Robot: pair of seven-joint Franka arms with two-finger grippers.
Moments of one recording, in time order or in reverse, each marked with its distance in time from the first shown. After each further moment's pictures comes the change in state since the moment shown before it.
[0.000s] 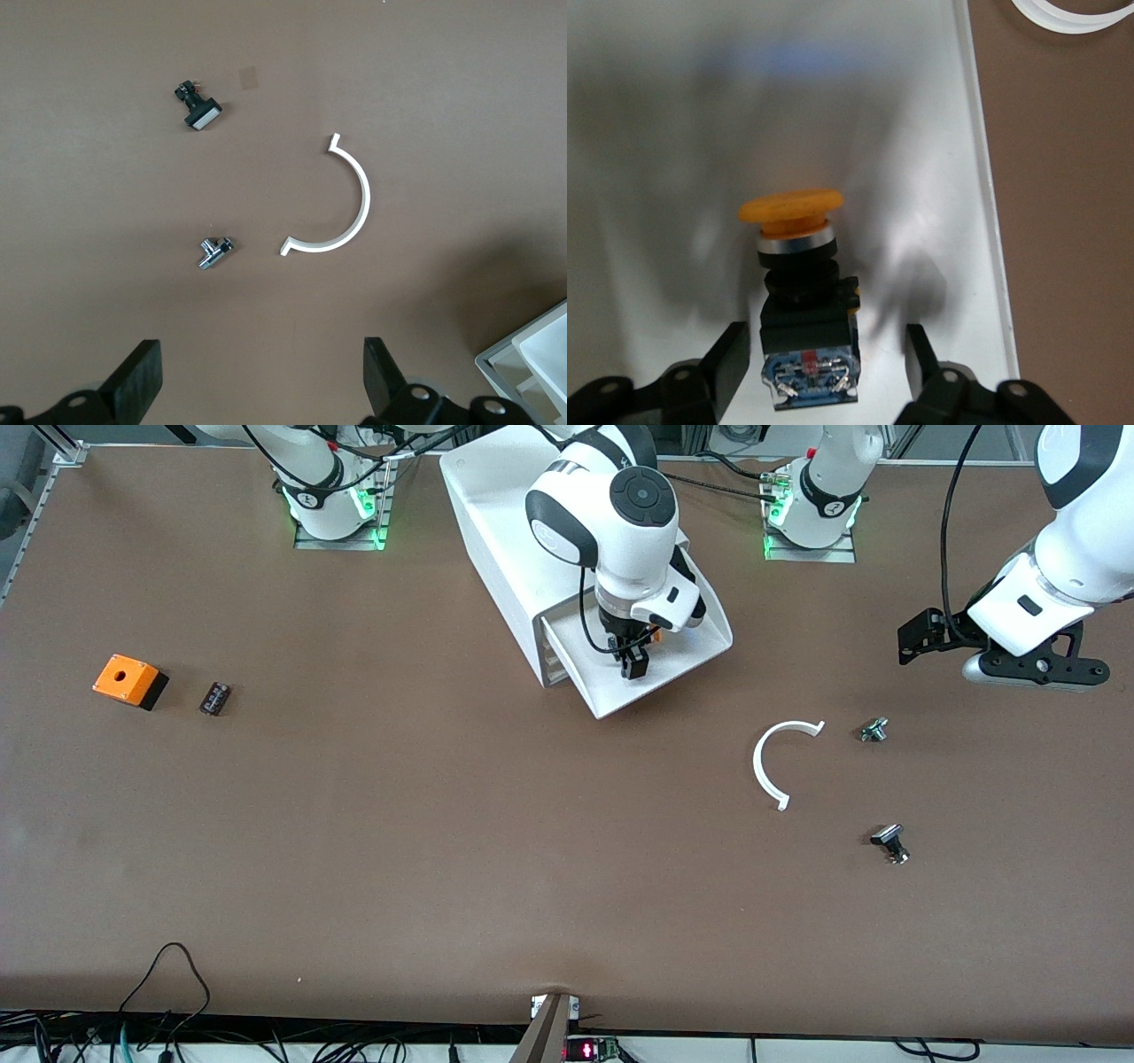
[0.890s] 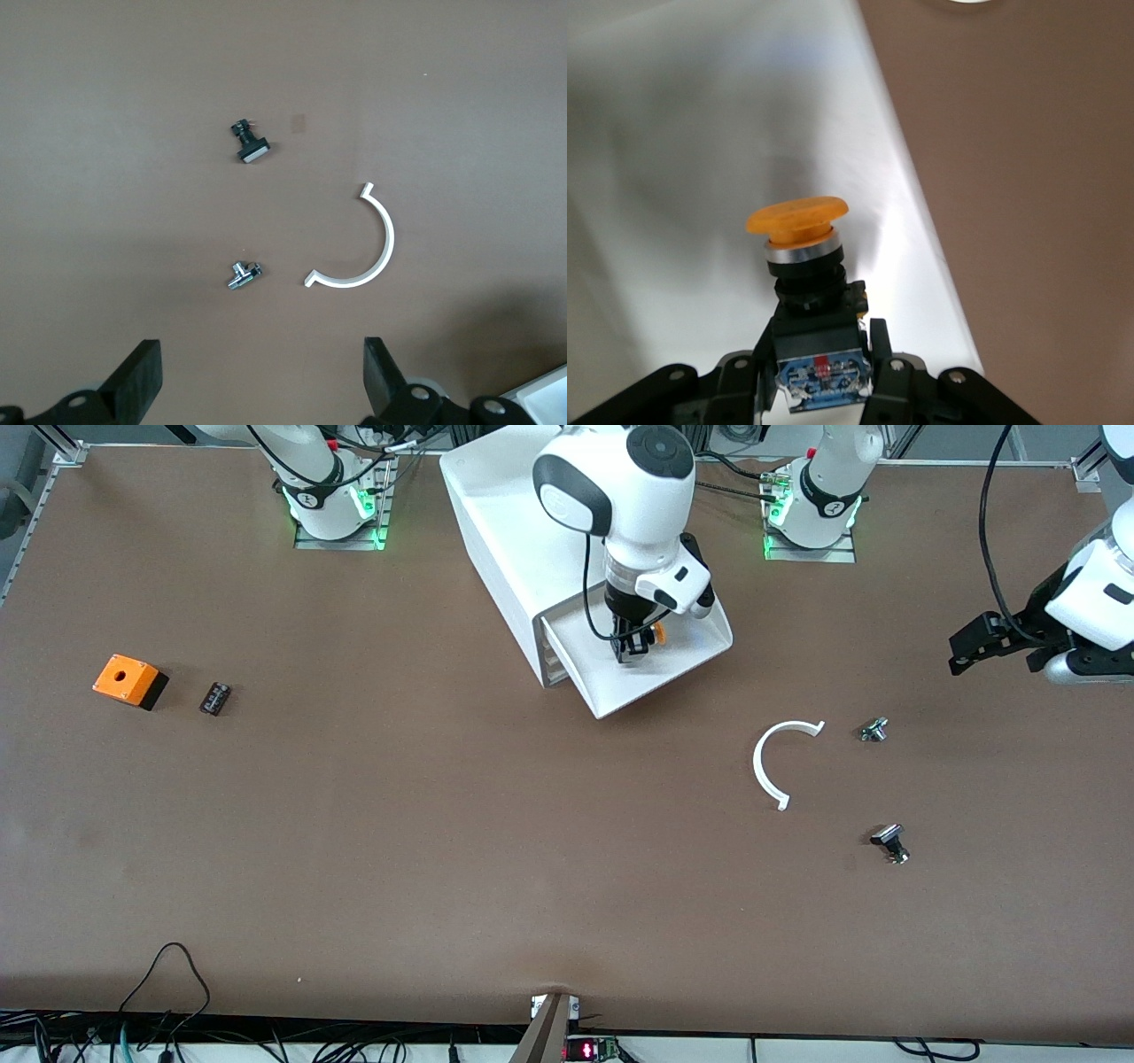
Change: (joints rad) left arm 0.053 0.021 0.015 0.108 0.021 -0.014 -0.069; right arm 0.020 -0.054 -0.012 0.057 -0.105 -0.056 0.247
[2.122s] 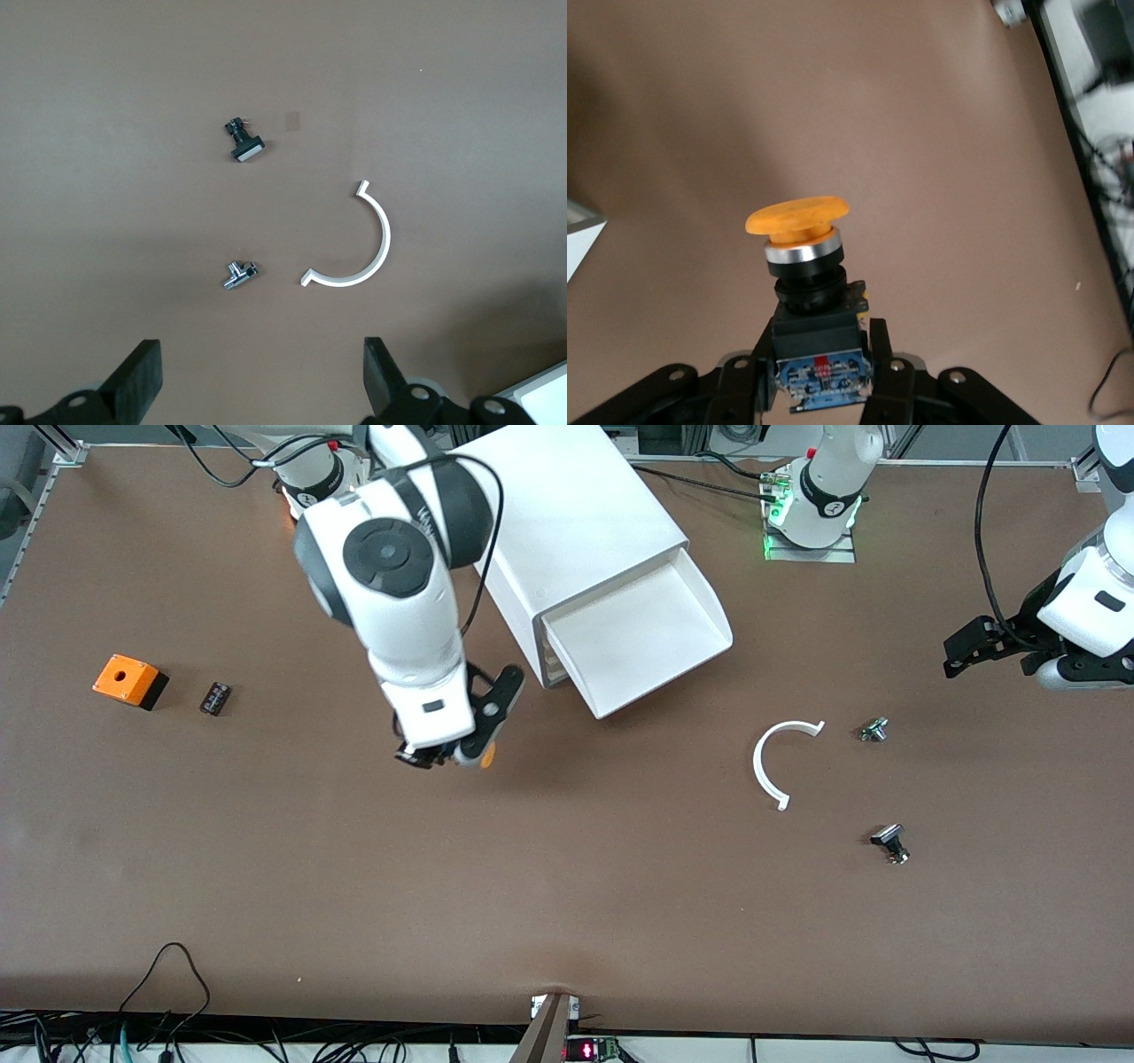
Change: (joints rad) left arm -0.004 0.016 -0.019 0.012 0.000 -0.001 -0.002; right arm -0.401 -0.118 -0.015 -0.117 0.001 -0.022 0.248
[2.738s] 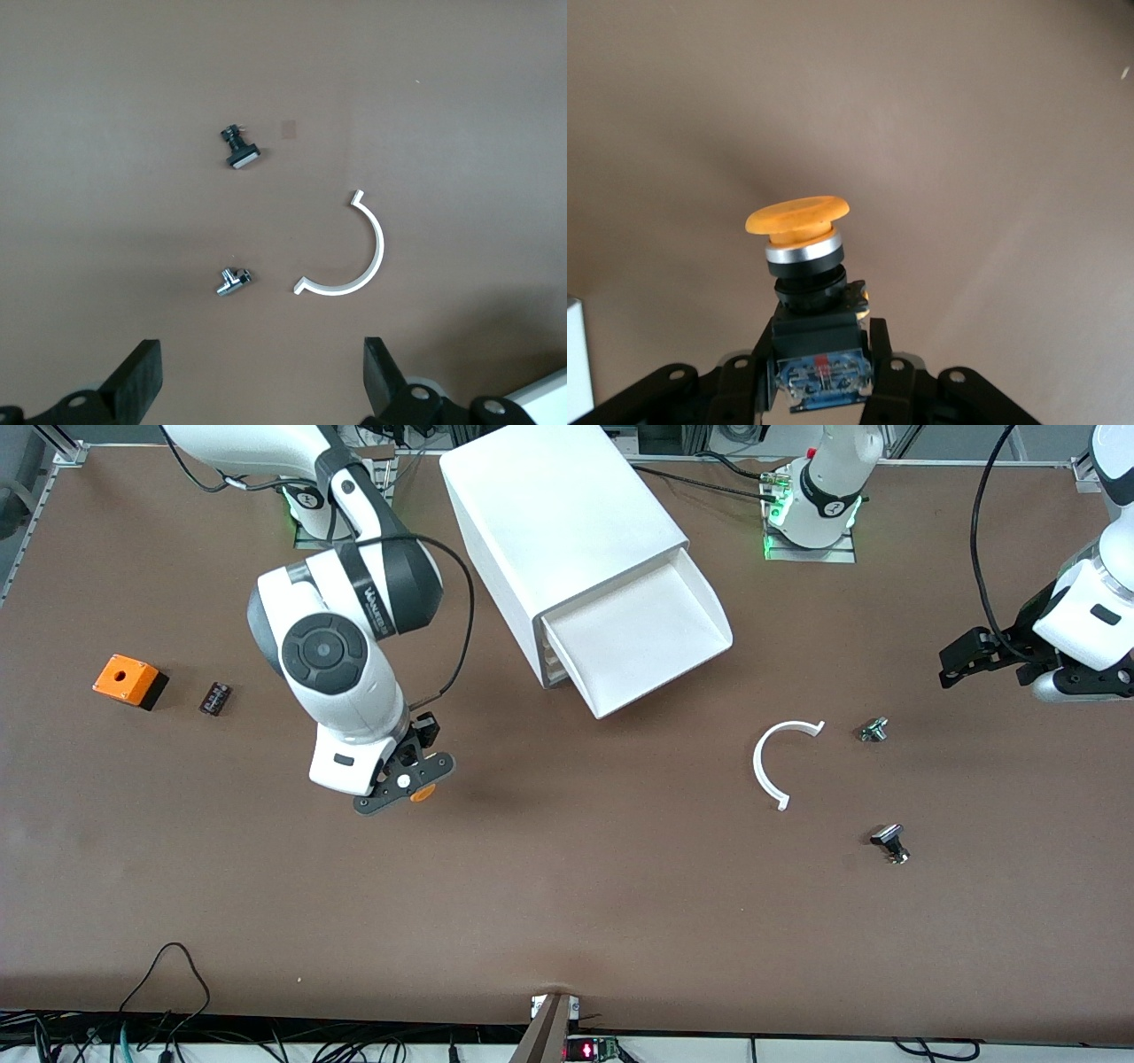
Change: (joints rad) left arm -0.001 0.033 -0.012 0.039 0.000 -0.006 -0.085; right arm -0.102 0.003 0.000 -0.145 0.036 0.005 0.408
